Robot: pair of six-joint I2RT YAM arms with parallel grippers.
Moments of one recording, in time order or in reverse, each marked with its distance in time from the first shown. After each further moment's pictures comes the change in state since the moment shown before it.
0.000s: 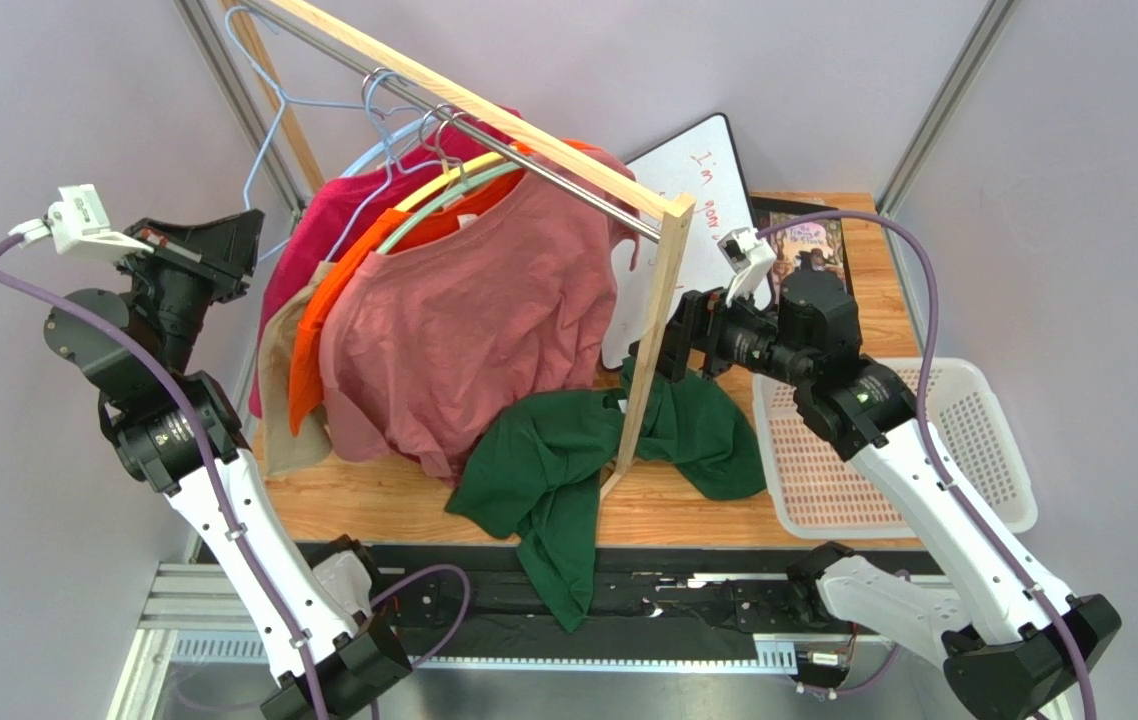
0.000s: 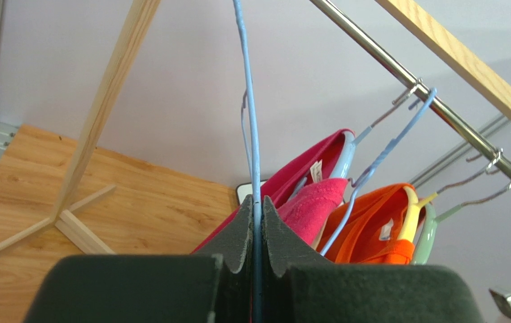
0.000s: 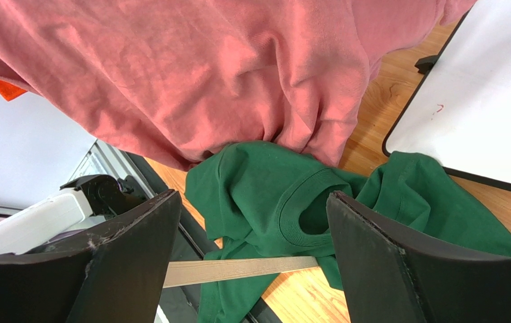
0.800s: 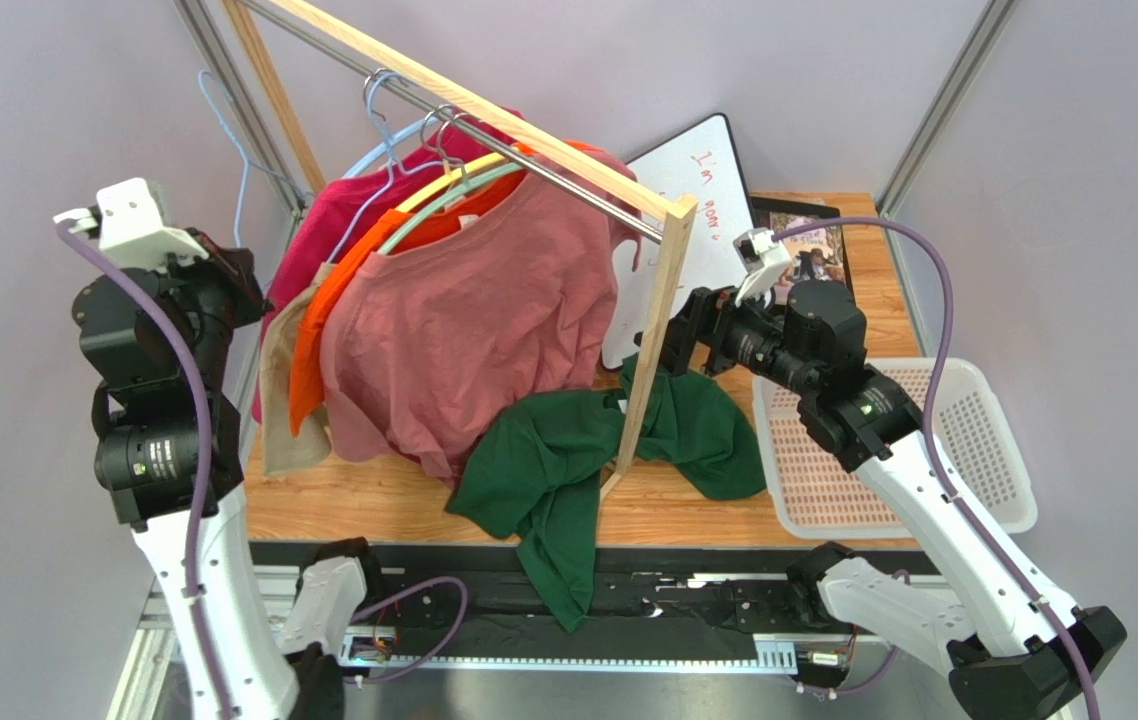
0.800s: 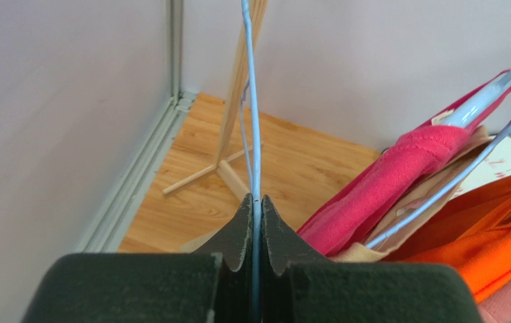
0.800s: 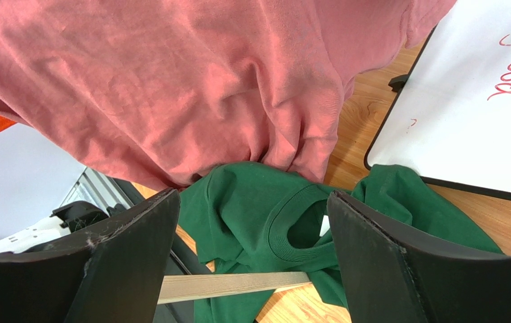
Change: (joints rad) left arm -0.435 0.025 0.315 -0.646 -0.724 0.575; right arm 0.004 -0.038 -0.042 0.066 0.101 0.029
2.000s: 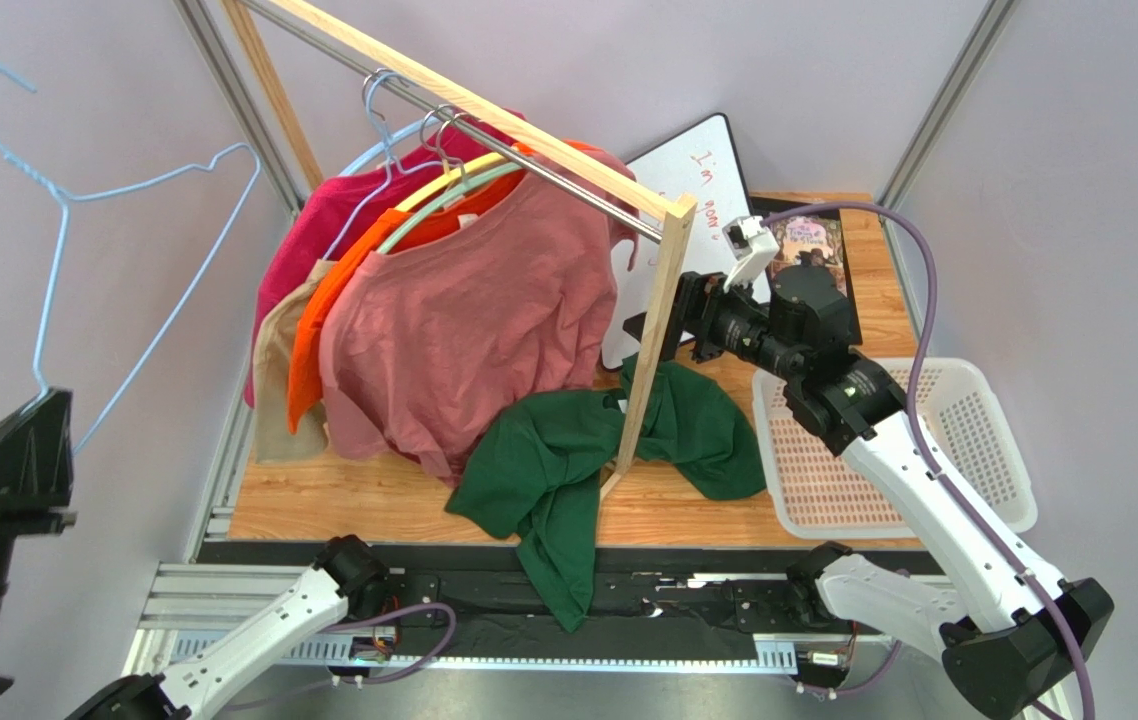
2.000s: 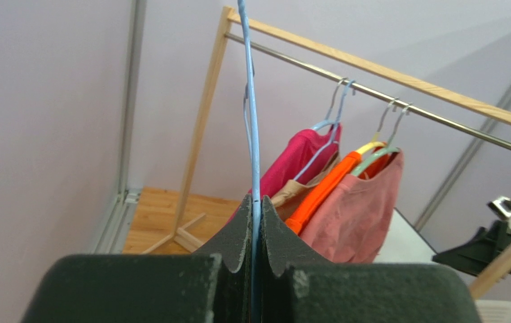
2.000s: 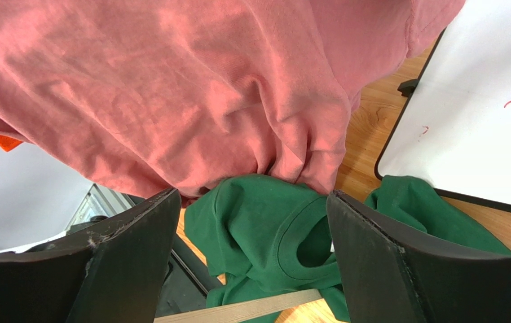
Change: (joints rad) left arm -0.916 -0.466 0.277 -0.208 -0.607 0.159; right arm 0.011 0.075 0.039 0.038 0.012 0.052
